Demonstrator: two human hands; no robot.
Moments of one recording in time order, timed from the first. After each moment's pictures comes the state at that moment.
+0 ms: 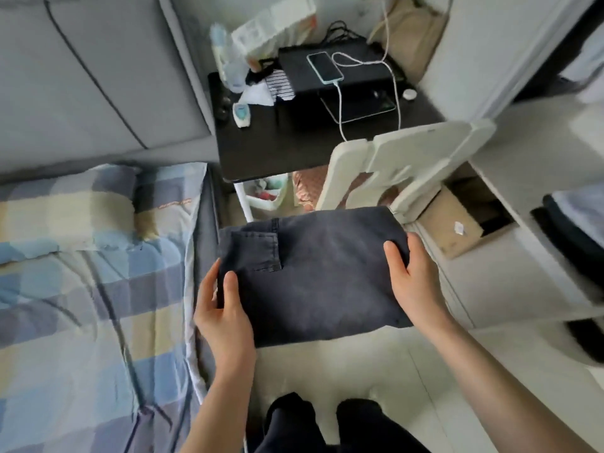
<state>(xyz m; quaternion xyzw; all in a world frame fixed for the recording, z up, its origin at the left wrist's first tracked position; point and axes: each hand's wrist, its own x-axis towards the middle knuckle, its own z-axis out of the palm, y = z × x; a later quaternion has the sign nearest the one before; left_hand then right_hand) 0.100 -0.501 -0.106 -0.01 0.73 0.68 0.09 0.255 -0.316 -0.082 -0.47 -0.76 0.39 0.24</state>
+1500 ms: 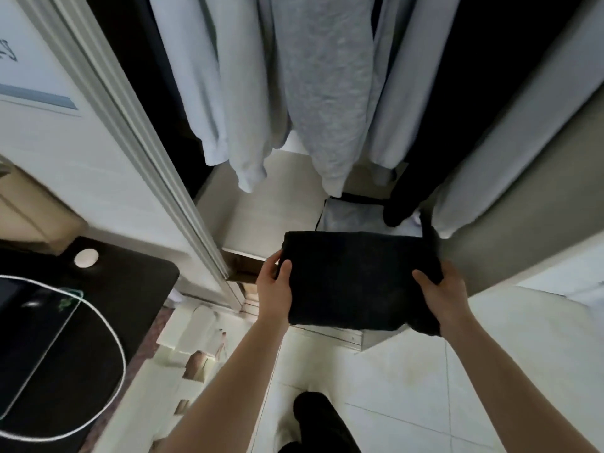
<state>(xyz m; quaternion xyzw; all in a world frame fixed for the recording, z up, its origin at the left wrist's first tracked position) 0.335 0.154 -0.152 0.36 0.57 0.41 0.62 0.572 0.053 -0.119 -0.84 -0.25 0.26 0.40</state>
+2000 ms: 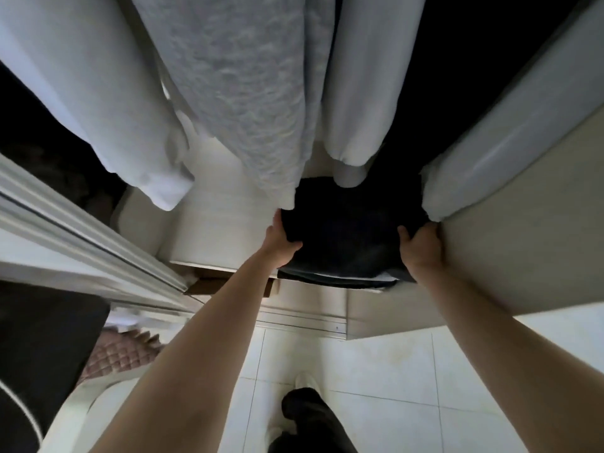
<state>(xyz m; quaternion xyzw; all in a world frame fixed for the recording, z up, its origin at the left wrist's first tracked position) 0.459 0.305 -0.236 0.65 0.52 0.08 0.55 0.666 0.159 -0.194 -0.91 -0.24 0.15 0.30</state>
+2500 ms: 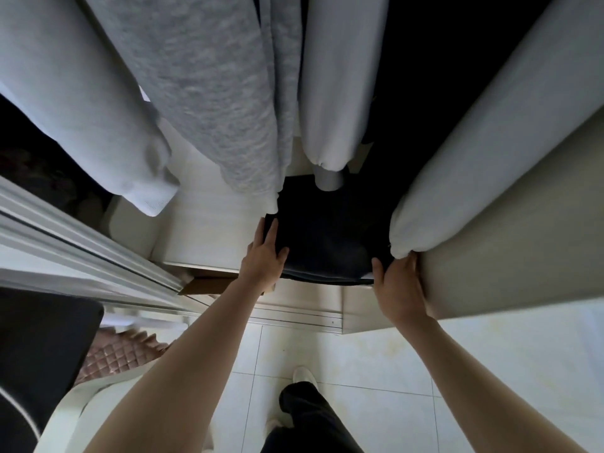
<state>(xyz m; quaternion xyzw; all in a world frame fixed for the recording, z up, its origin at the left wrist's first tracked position) 0.441 0.277 -0.248 0.80 0.50 0.01 0.33 0.623 0.104 -0.210 -0.90 -0.36 0.11 0.22</state>
